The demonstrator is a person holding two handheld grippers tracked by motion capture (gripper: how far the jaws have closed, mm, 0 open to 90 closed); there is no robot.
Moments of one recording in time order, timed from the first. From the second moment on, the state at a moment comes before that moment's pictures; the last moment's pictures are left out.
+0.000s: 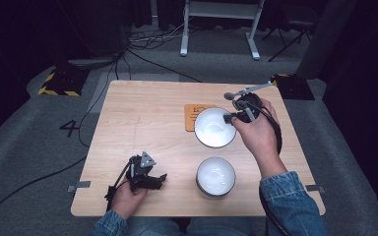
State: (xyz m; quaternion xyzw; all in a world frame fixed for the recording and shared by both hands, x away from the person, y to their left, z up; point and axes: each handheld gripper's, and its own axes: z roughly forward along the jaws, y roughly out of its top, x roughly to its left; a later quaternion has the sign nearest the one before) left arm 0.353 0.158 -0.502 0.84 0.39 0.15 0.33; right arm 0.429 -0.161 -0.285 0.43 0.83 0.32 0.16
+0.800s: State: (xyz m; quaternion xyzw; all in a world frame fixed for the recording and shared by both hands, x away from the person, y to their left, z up) left arm 0.351 0.158 -0.503 0.84 0.39 0.14 0.34; right arm 0.492 -0.161 -0.282 0.49 0.79 0.32 0.17
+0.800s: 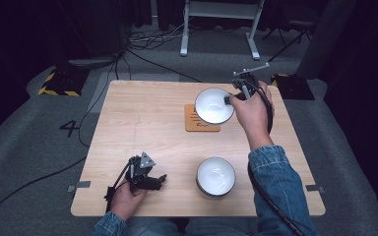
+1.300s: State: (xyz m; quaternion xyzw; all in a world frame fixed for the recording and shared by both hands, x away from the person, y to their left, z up) left arm 0.352 0.158 -0.503 0.84 0.39 0.14 0.34; right arm 0.528 -0.149 -0.283 0.53 0.77 0.32 0.16
